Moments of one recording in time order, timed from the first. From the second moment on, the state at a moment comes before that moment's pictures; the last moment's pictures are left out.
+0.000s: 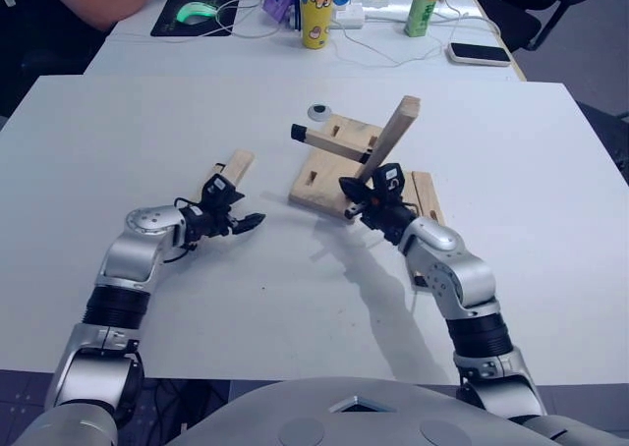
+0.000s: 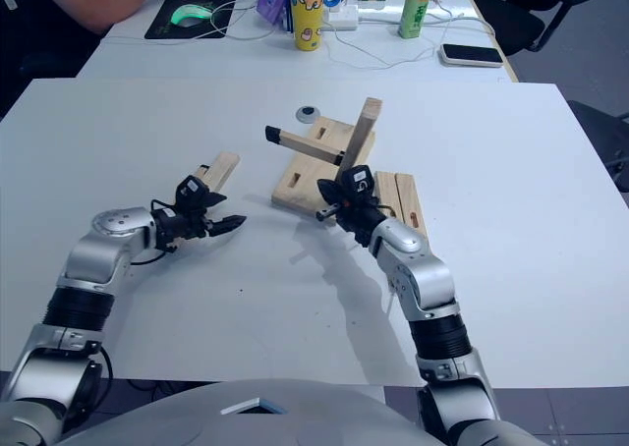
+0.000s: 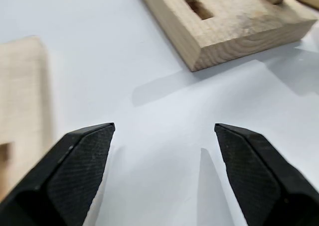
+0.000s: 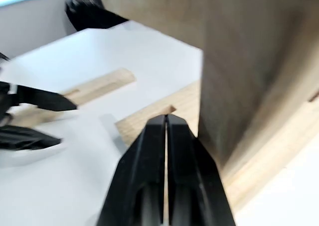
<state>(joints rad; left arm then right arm) -0.25 0.49 -0.14 0.11 -0.20 0.50 -0.79 -0.18 -0.25 0.14 -0.14 0.33 0.51 0.36</state>
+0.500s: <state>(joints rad) -0.18 0.42 -0.15 0.03 -0.21 0.53 -0.74 0.06 -0.37 0.11 -0.42 0.39 0.64 0.48</state>
